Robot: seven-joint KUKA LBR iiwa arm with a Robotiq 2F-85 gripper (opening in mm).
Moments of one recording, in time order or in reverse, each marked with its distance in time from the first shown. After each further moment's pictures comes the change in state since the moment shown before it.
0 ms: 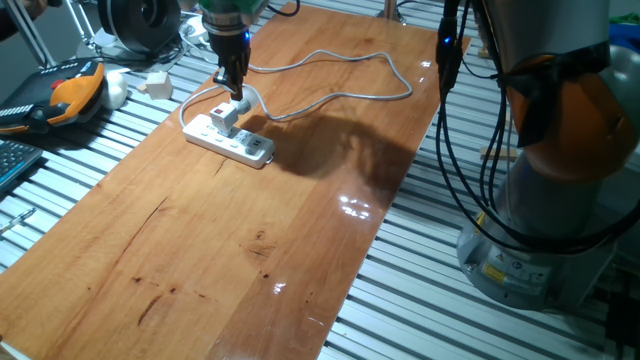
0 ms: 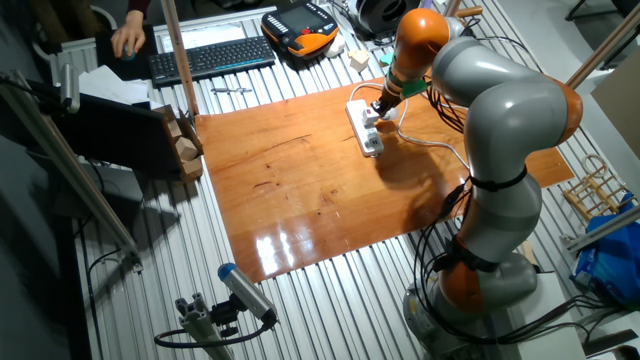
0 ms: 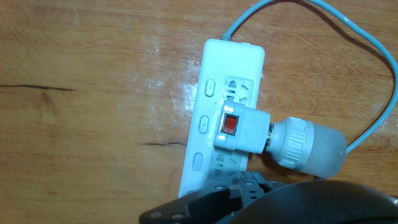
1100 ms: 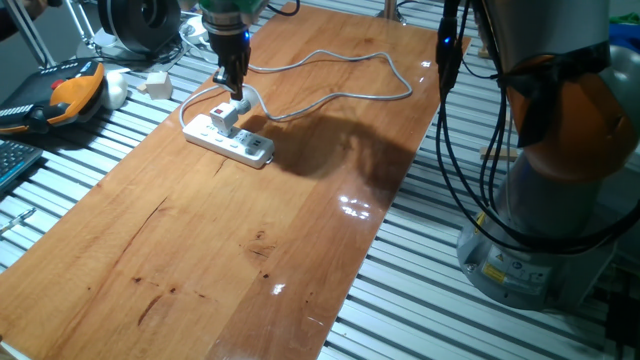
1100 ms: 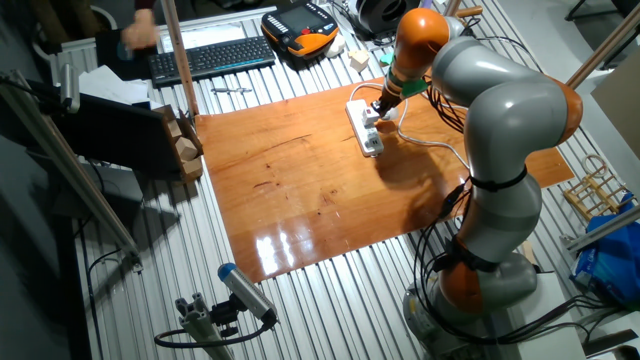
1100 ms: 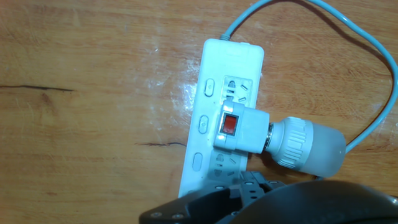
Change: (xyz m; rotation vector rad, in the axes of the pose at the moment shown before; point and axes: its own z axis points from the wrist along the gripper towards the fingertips) arm 0.000 0.001 0.001 0.005 -0.001 0.005
